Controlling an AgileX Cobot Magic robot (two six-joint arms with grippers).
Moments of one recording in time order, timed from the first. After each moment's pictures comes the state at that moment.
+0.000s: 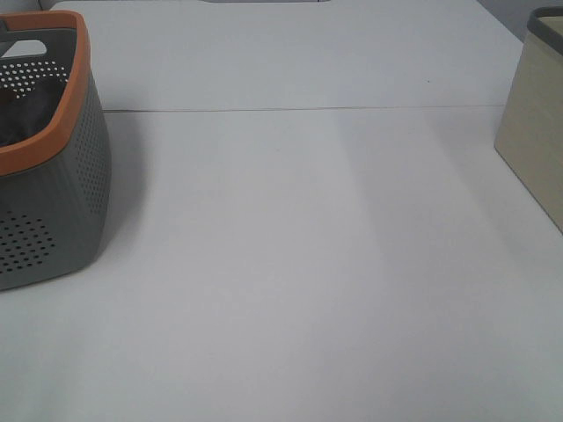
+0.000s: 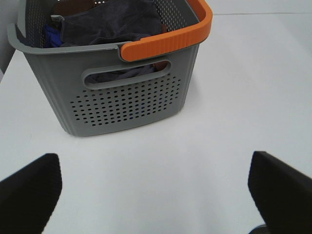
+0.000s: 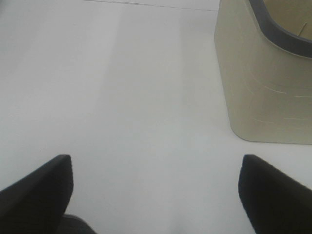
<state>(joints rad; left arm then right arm) -0.02 0.00 -0.50 -0.06 1.05 0.00 -0.02 0.00 -0.50 0.15 1.07 -0.14</state>
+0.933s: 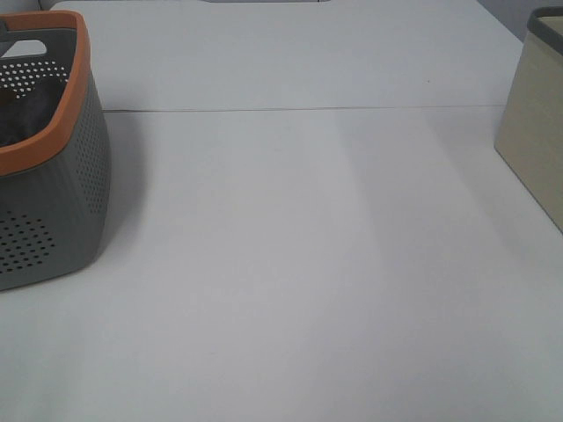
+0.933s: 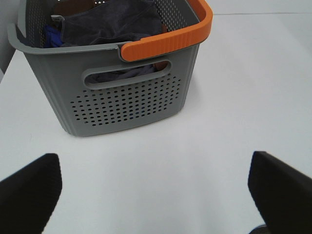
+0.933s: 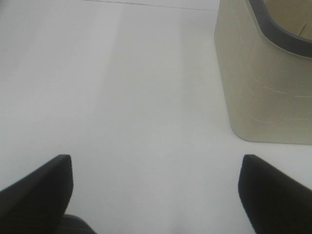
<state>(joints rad) -0.02 0.00 -0.50 -0.06 1.05 0.00 -0.02 0.00 -0.50 0.15 1.07 -0.14</state>
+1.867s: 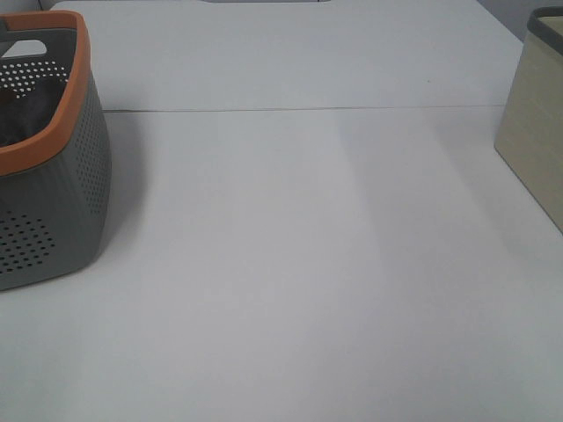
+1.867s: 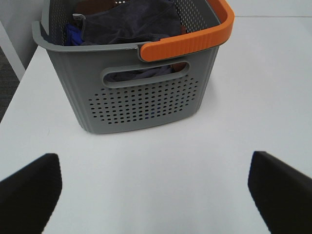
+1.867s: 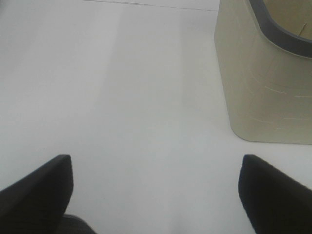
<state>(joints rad) 0.05 0.00 -0.50 -0.05 1.05 0.02 -0.02 0.00 -0.50 0.15 1.07 -0.14</state>
